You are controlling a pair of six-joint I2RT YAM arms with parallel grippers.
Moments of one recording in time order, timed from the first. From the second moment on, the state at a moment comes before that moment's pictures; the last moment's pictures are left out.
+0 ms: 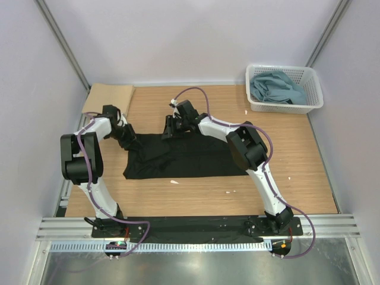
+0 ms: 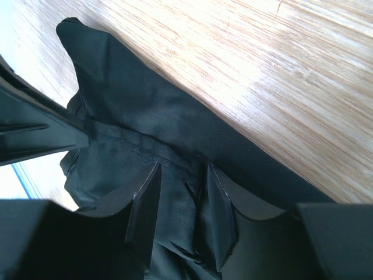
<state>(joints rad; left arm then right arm) 0.09 1.85 1.20 -0.64 0.42 -0.39 0.68 2.38 1.81 -0.17 -0.43 0.57</state>
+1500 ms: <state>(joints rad) 0.09 1.80 1.30 -0.67 0.42 -0.47 0.68 2.30 1.77 -0.19 -0.36 0.60</state>
